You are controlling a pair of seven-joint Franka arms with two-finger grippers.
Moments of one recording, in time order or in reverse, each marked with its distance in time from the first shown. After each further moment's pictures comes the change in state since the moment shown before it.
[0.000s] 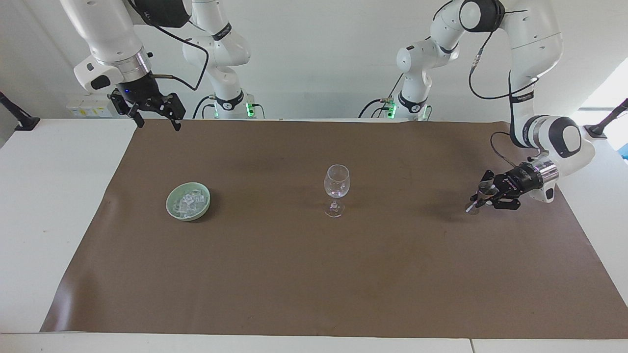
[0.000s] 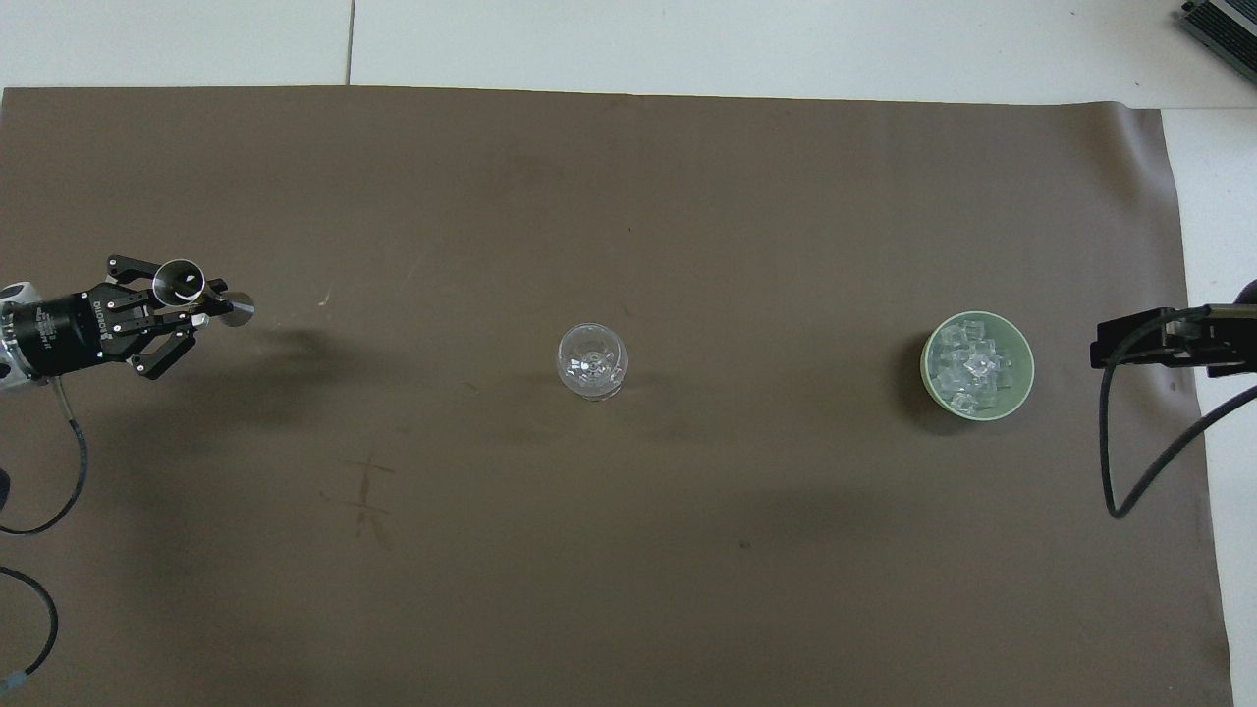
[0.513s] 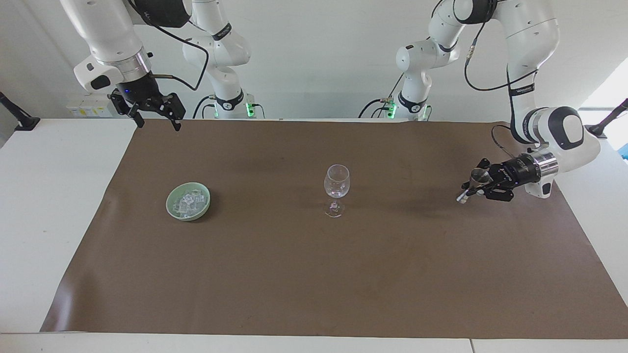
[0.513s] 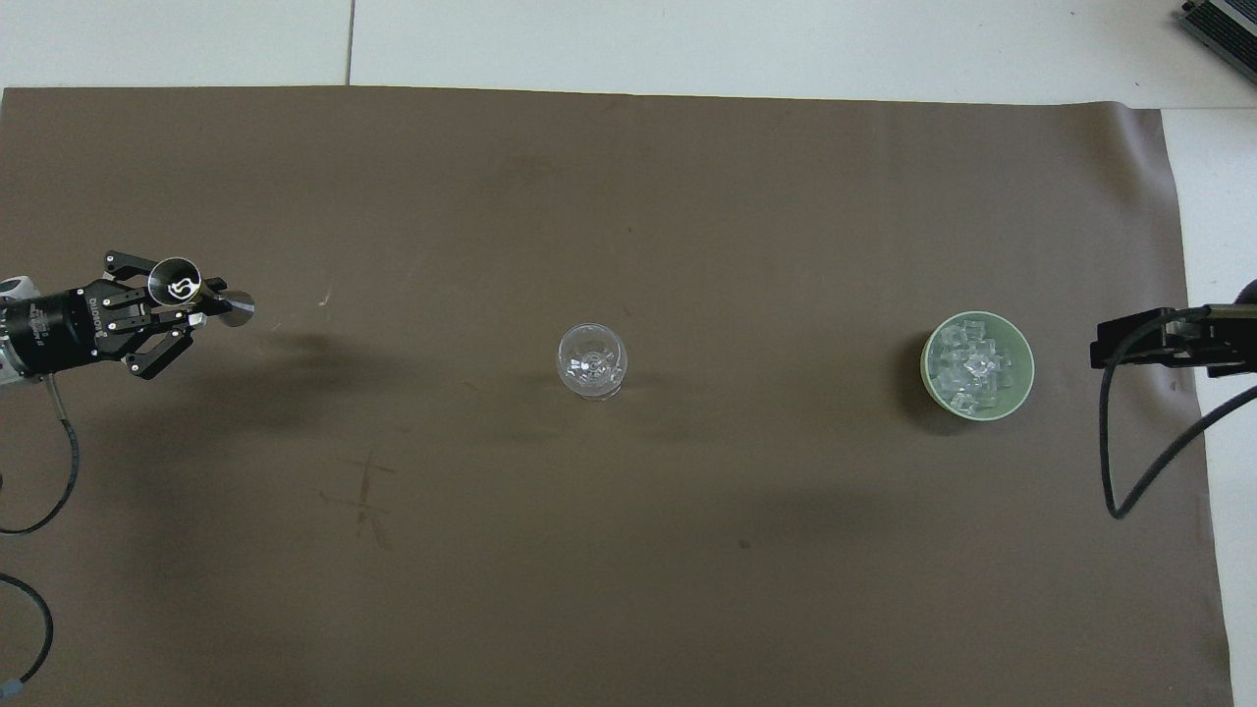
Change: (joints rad) left arm -0.098 -0.087 -0.004 0.006 0.004 -0.034 -0.150; right arm 0.000 0.000 0.000 0.000 0.000 0.000 0.000
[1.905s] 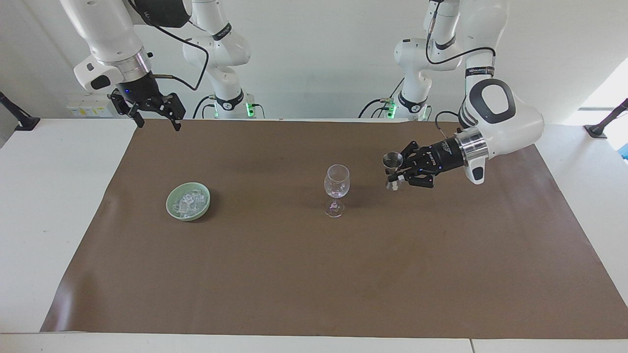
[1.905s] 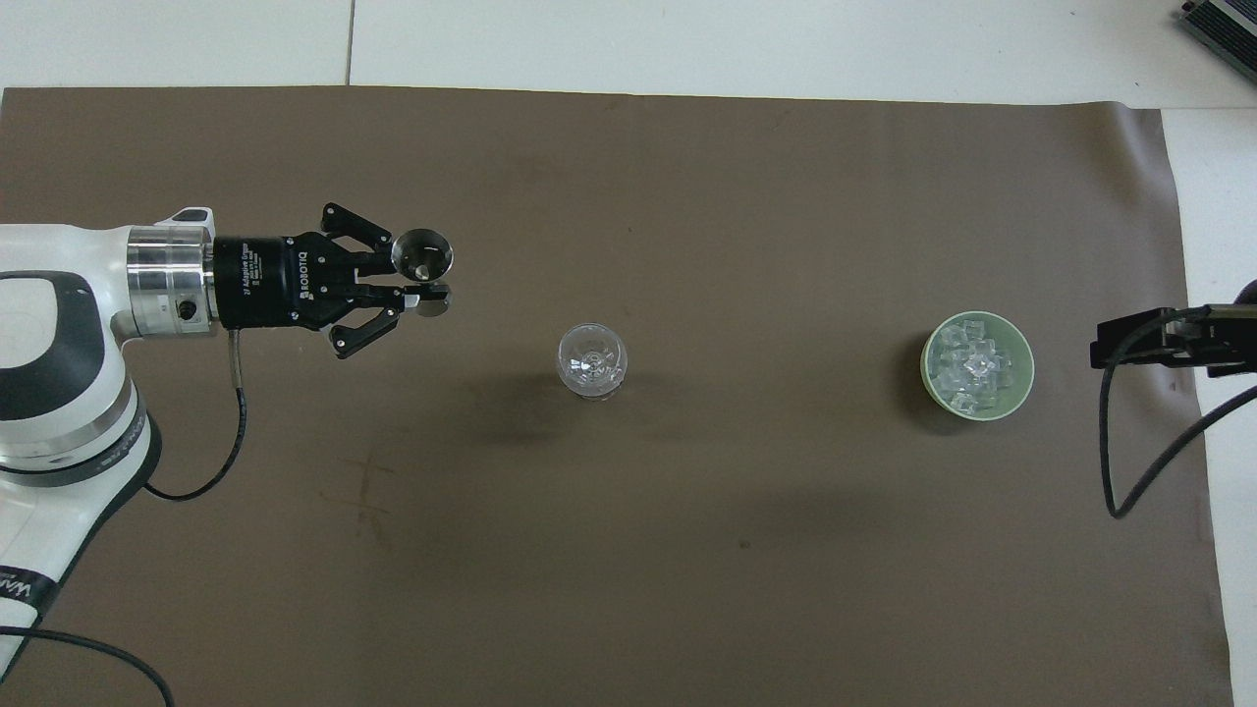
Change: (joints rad) left arm -0.443 -0.151 -0.003 0.000 0.061 0.370 -0.236; right arm 0.000 0.000 0.000 0.000 0.000 0.000 0.000
